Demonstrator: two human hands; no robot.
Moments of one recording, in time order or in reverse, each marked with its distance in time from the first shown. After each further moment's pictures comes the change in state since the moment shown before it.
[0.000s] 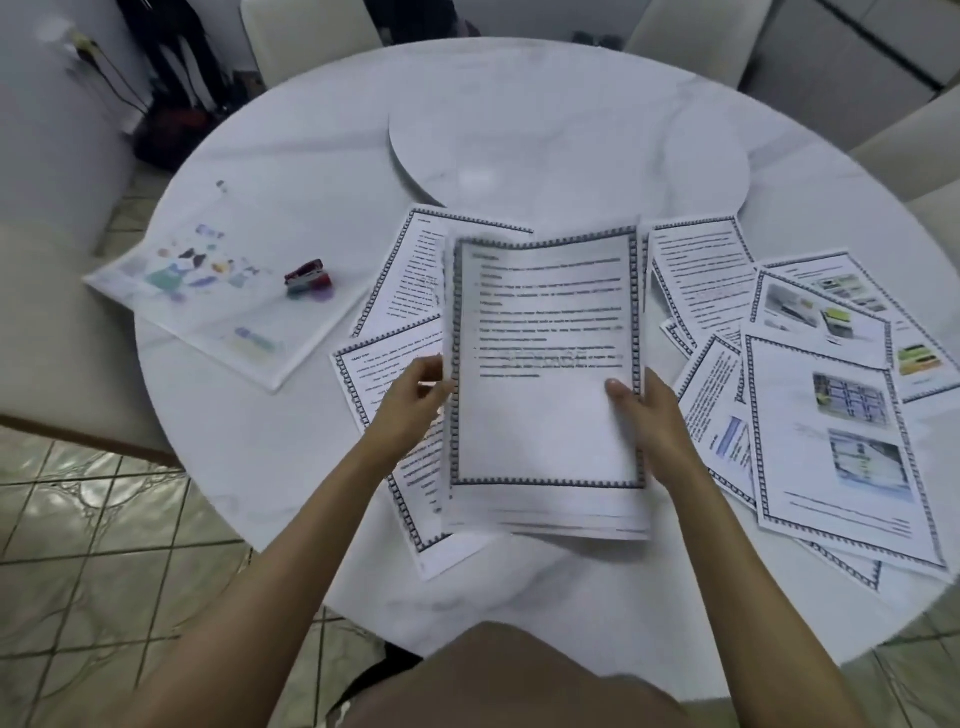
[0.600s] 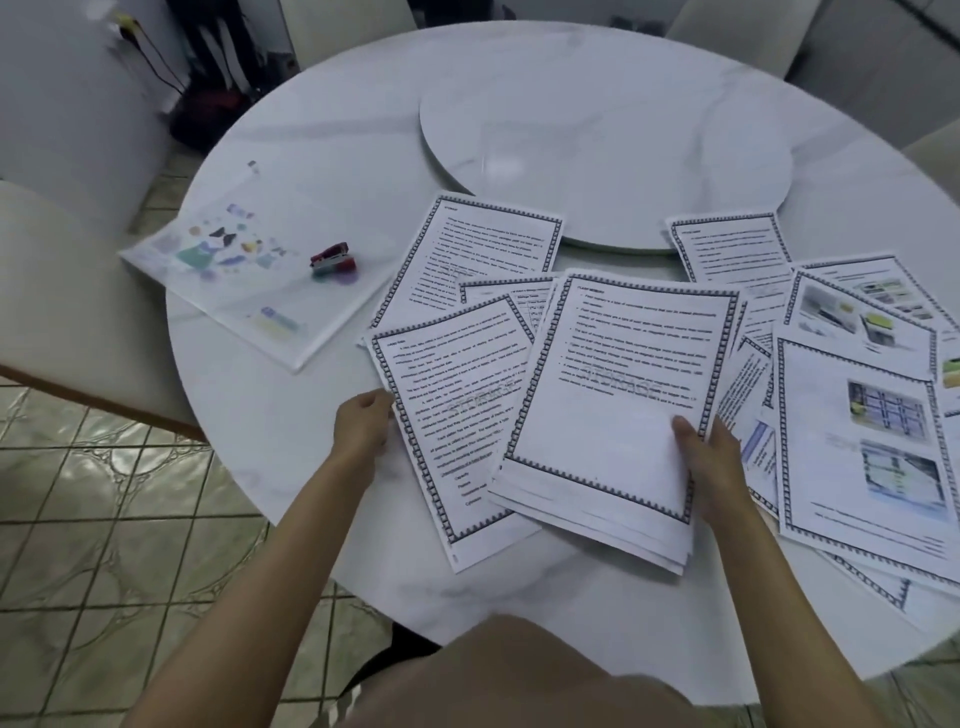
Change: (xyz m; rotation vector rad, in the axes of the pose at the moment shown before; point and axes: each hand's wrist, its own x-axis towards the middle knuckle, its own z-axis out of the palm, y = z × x) left_hand -0.010 -0.039 -0.034 -0.159 0.412 -0.452; right_hand -0.002 0.061 -0.032 0.112 0.192 0.198
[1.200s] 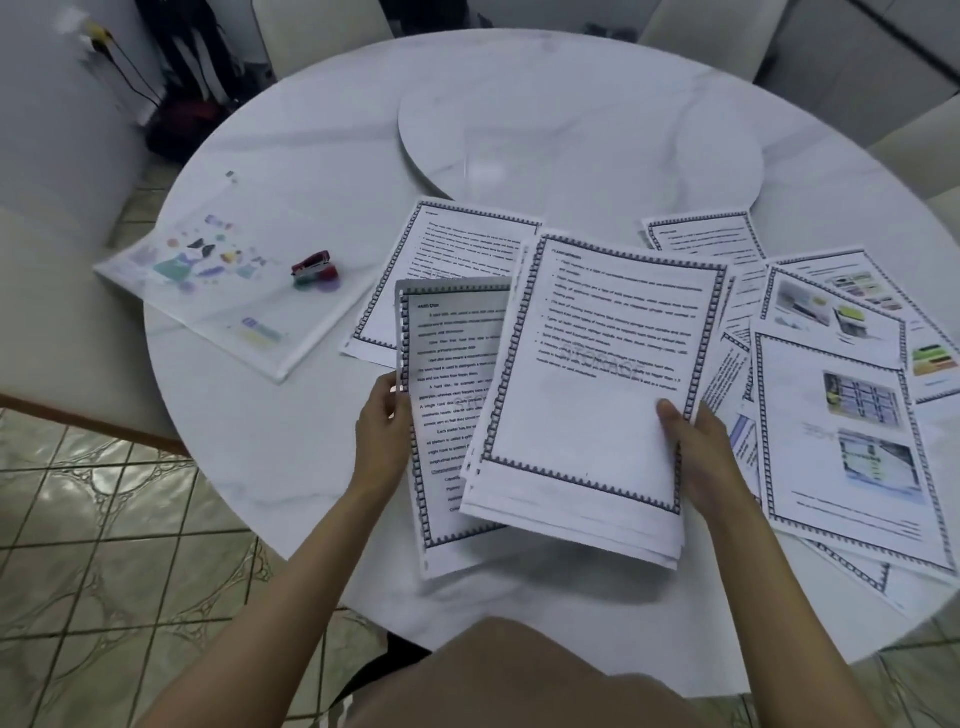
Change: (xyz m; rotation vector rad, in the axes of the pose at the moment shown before) left_hand -0.024 -0.007 0.028 0.093 -0.070 0.439; right_hand -0.016 -0.026 0.000 0.194 -0.155 -0.031
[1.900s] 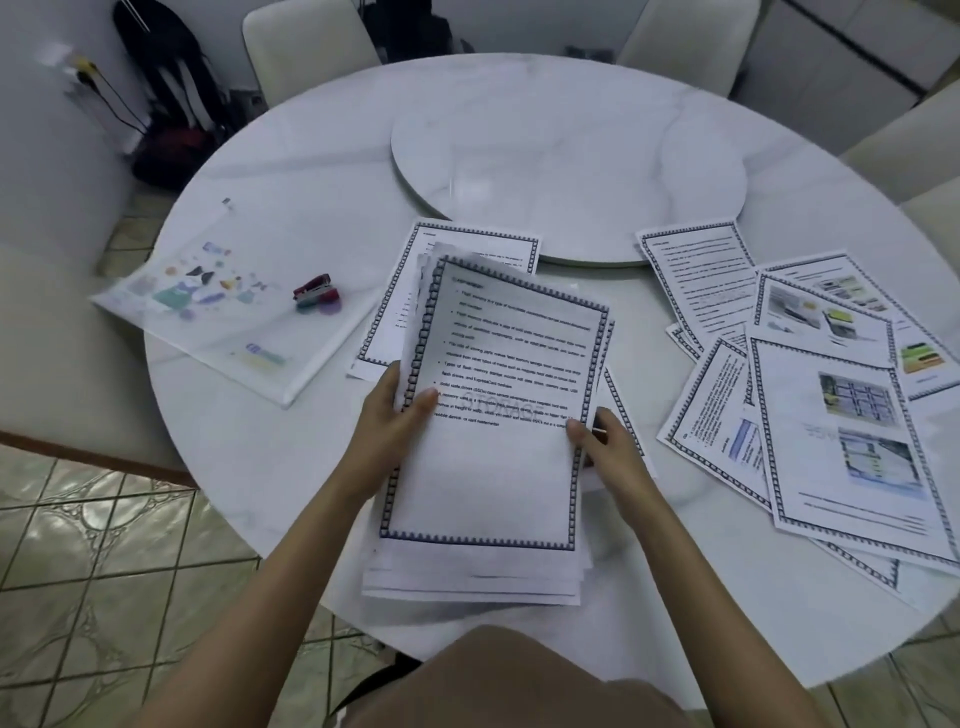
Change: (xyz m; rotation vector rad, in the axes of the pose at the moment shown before) left_hand 0.013 0.030 -0.029 -0.129 -0.317 0.208; right_hand -0.020 0.014 0.081 -0.224 -0.159 -0.030
